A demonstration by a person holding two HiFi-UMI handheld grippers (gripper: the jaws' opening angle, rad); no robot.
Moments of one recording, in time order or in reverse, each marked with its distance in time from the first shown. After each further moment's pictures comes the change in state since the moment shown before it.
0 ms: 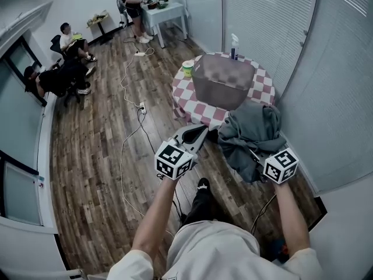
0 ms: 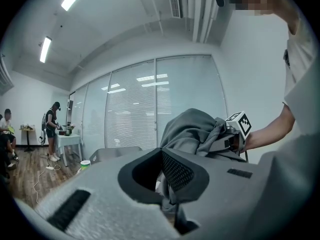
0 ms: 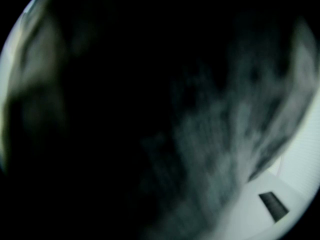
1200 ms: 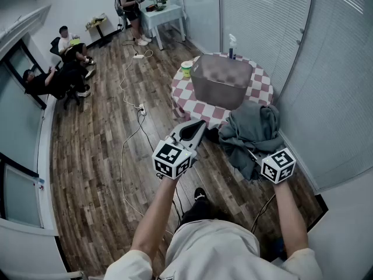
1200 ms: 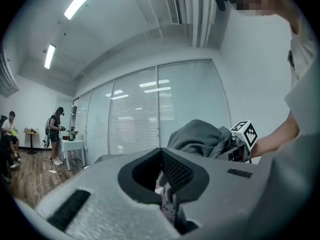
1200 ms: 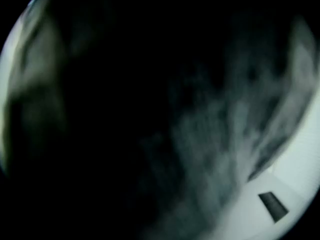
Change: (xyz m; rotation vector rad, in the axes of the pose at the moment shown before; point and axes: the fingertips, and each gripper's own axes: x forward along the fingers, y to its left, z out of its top) left arm -0.015 -0.003 0.027 0.012 -0.071 0.046; right arm -0.006 0.009 -0.005 -0.042 0.014 -0.039
